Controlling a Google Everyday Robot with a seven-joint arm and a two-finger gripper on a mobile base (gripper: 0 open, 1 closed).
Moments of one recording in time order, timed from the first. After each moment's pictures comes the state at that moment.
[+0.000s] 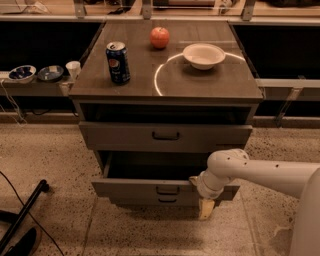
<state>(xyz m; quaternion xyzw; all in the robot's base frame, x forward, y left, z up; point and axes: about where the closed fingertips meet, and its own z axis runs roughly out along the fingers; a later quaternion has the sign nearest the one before) 0.519 -0.153 0.419 -0.75 0.64 0.09 0.11</state>
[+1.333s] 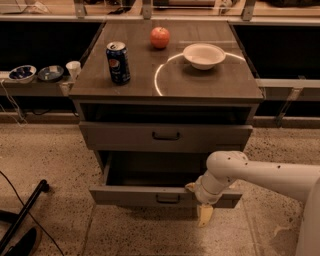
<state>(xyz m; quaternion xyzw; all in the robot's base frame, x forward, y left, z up) 0.483 -0.139 0.424 -0.75 0.64 0.14 0.09</state>
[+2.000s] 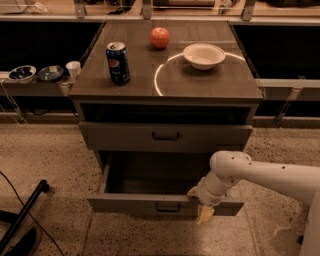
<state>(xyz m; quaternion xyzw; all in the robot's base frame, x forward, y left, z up) 0.470 -0.145 0.429 -0.74 0.65 0.17 0.08</state>
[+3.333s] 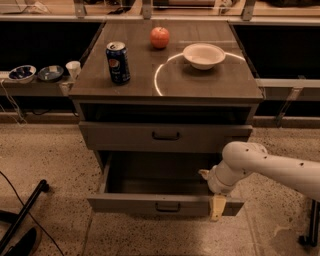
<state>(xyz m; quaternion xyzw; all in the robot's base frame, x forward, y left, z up) 0.505 -0.179 0.464 -0.71 0.68 0.12 0.11</state>
